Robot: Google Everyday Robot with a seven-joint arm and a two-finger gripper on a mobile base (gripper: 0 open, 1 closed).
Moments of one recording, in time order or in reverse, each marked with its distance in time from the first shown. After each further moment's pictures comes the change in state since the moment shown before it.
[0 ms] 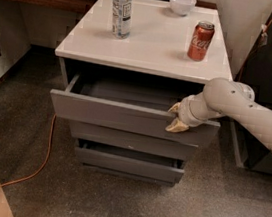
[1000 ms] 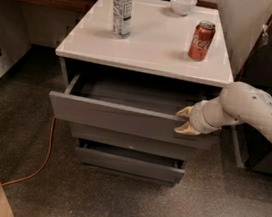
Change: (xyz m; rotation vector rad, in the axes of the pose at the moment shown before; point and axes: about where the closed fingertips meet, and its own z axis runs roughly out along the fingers) arm 0.014 0.026 -0.030 -0.026 -0.032 0.007
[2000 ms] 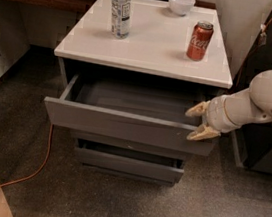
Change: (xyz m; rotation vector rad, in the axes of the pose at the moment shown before) arm -0.020 0.016 -0.079 -0.007 -0.065 -0.069
